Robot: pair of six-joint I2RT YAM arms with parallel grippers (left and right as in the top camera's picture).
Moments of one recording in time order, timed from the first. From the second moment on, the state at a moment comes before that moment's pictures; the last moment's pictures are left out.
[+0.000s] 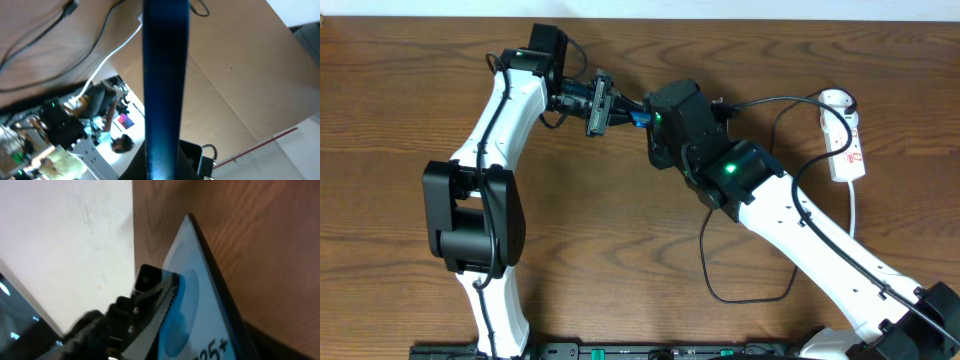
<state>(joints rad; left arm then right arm) -0.14 2.08 1.74 -1.01 1.31 -1.03 0.70 1.58 1.38 -0.47 0.19 1.91</state>
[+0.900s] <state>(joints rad) -0.15 2.08 1.74 -0.98 0.80 -0.53 0.40 1.55 1.39 -1.16 0.11 0.90</state>
